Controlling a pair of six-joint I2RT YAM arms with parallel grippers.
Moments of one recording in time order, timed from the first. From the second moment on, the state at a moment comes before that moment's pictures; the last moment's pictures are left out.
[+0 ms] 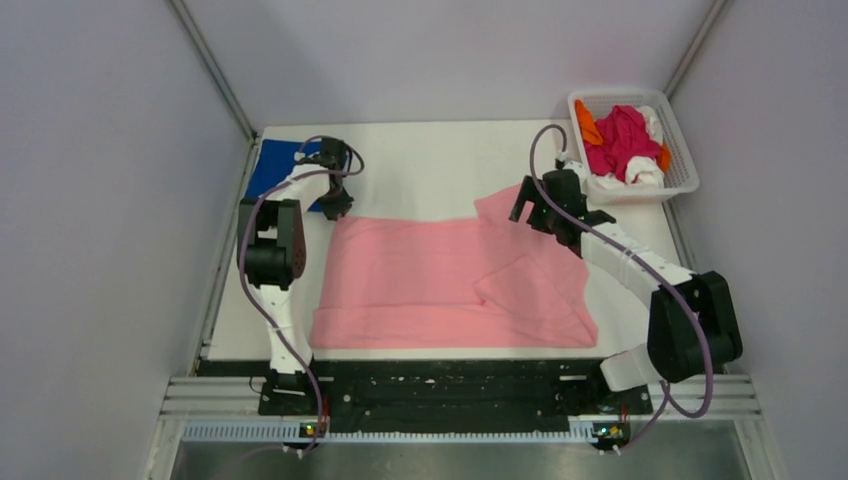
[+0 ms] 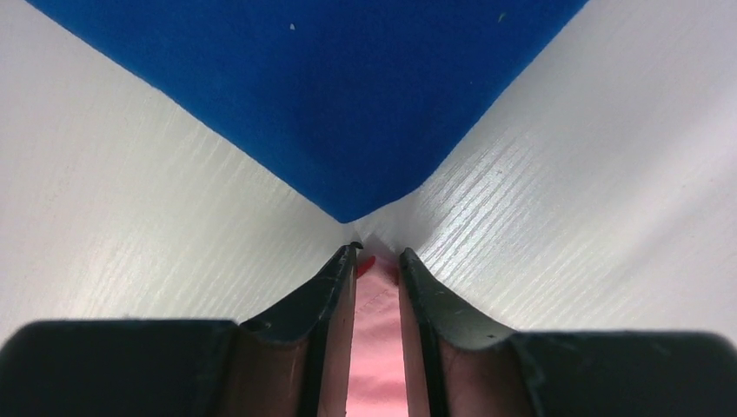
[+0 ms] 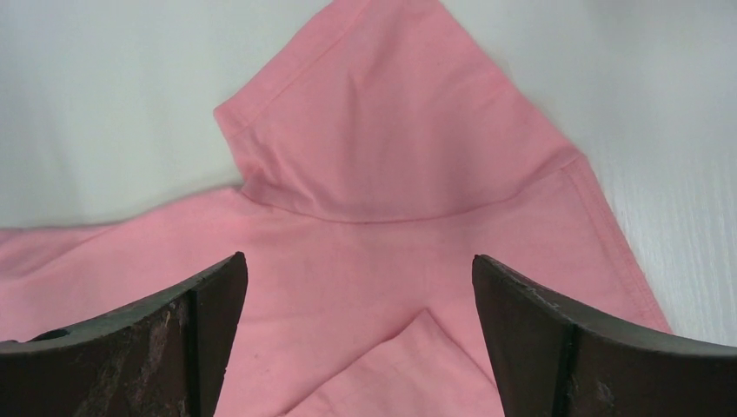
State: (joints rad) left arm -0.10 2.10 1.58 -0.66 -0.28 -0.68; right arm 0.34 1.41 0.91 -0.20 0.20 0.55
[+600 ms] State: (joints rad) left arm -0.12 2.07 1.54 -0.67 -0.28 -0.68; right arm 0.30 2.00 1.48 -0.18 0.20 0.35
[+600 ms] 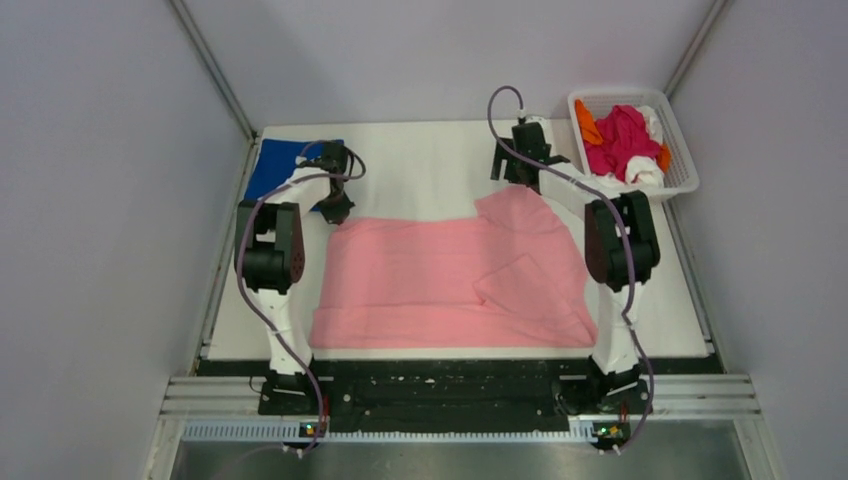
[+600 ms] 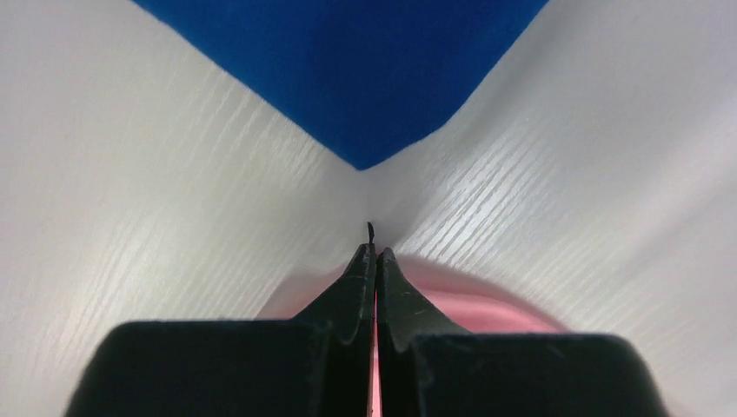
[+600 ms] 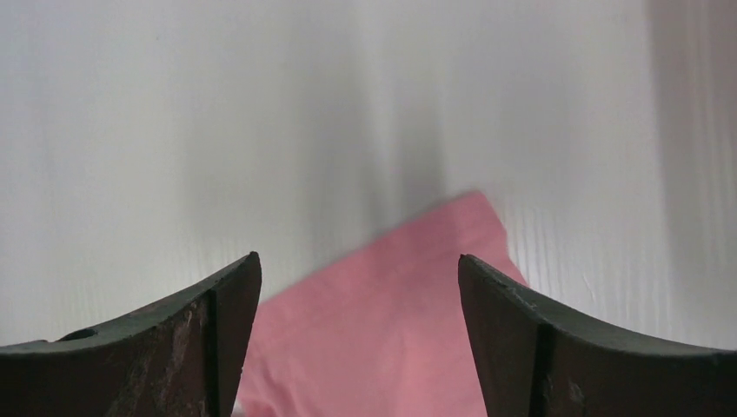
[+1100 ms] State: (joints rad) left arm -0.13 1.95 1.45 -0.66 -0.25 -0.67; right arm 0.30 2.25 1.73 -0.34 0.23 0.25
